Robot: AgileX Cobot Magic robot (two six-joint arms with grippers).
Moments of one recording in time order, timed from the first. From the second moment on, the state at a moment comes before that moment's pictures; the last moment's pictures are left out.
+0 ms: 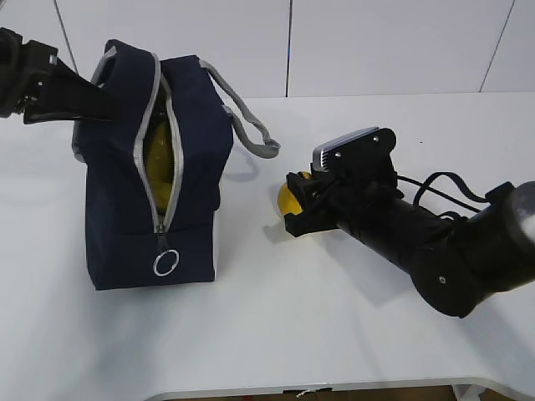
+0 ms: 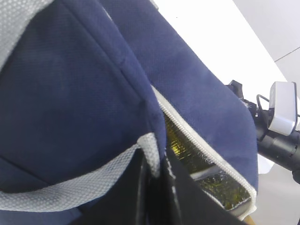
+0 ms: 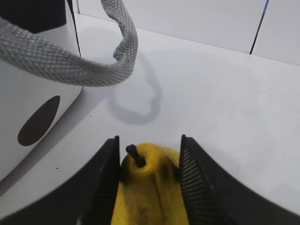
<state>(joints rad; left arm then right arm) -0.04 1.56 -1.09 -1.16 0.90 0.94 0.48 2.00 -0.79 0.03 -0.89 -0.12</state>
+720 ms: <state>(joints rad) -0.04 1.56 -1.09 -1.16 0.90 0.94 0.48 2.00 -0.79 0.04 -0.89 -0.12</state>
